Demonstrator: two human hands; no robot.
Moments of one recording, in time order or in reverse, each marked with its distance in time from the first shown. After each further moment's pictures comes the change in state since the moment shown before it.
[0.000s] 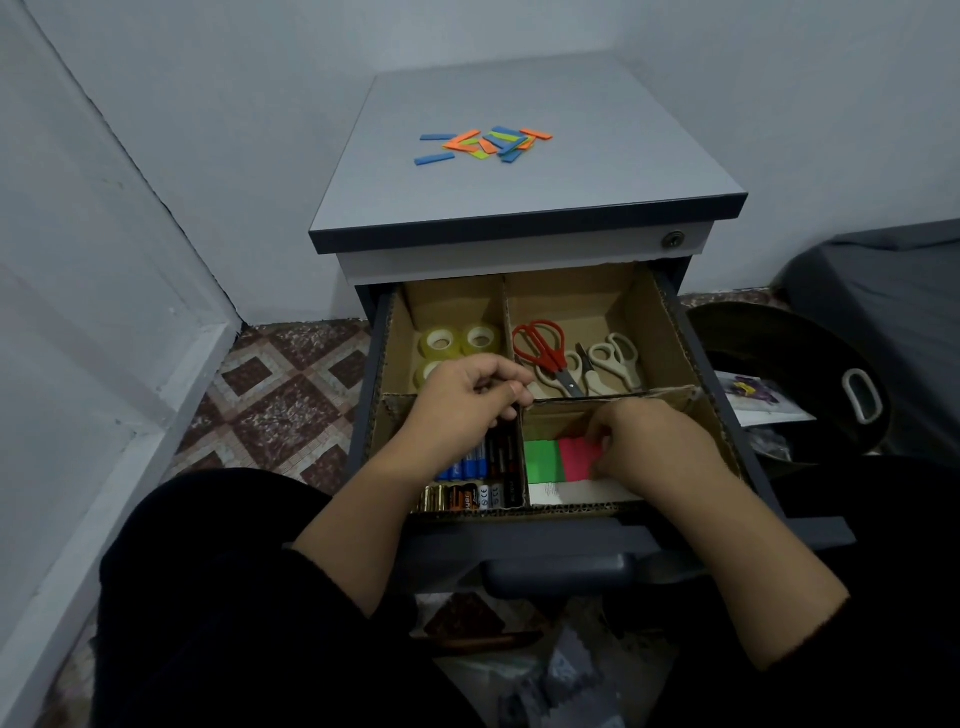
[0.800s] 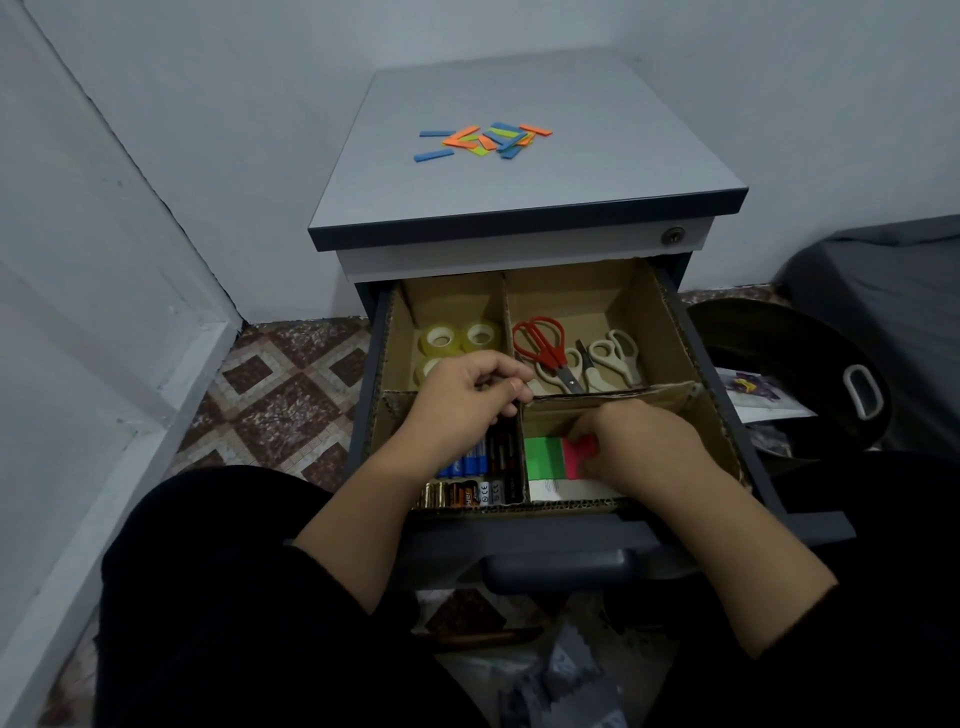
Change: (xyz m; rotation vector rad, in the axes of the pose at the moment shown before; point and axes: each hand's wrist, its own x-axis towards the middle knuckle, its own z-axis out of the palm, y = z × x) left_hand 0.001 -0.003 0.001 -0.008 0.007 -0.001; right_hand -0.002 -0.007 0.003 -0.125 -0.004 -0.152
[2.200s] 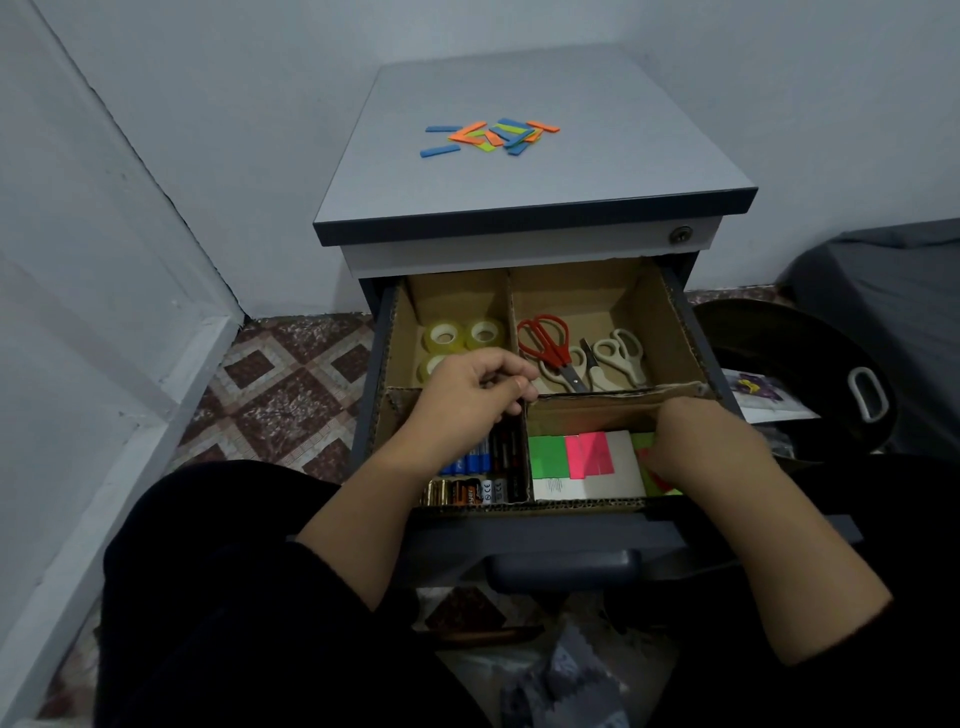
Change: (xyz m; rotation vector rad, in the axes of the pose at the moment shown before) left_hand 0.000 0.001 -0.001 0.016 -0.008 0.002; right_hand -0.005 0.024 -0.004 0.039 -0.024 0.395
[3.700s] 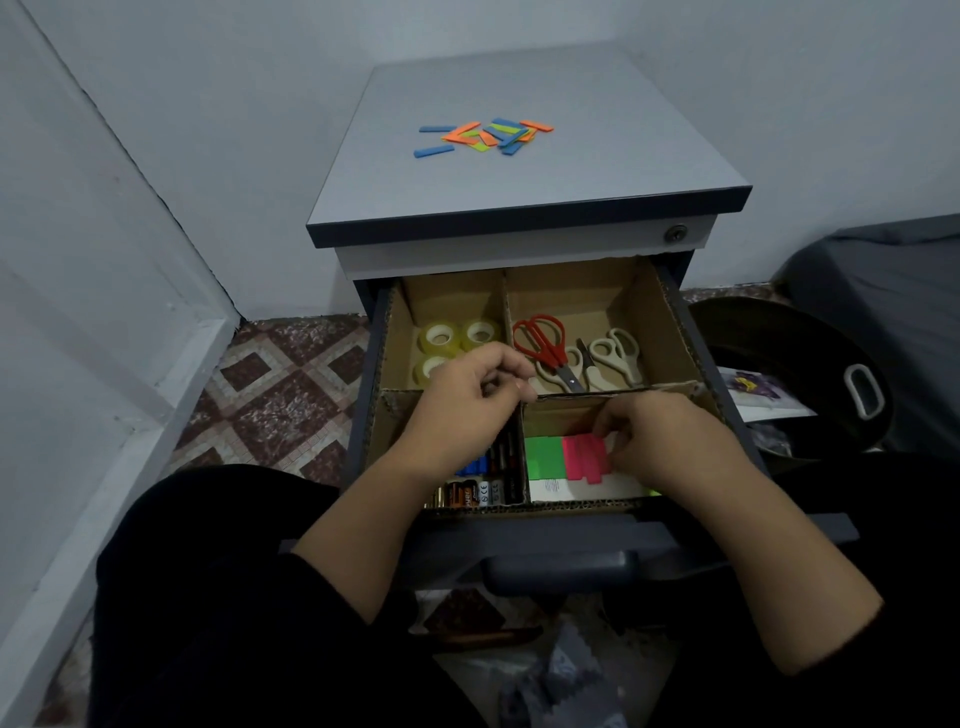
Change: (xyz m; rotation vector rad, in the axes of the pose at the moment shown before) left_hand -0.006 0.002 0.004 0.100 0.025 0.133; right_hand -0.004 -0.007 0.002 0.190 0.040 -0.255
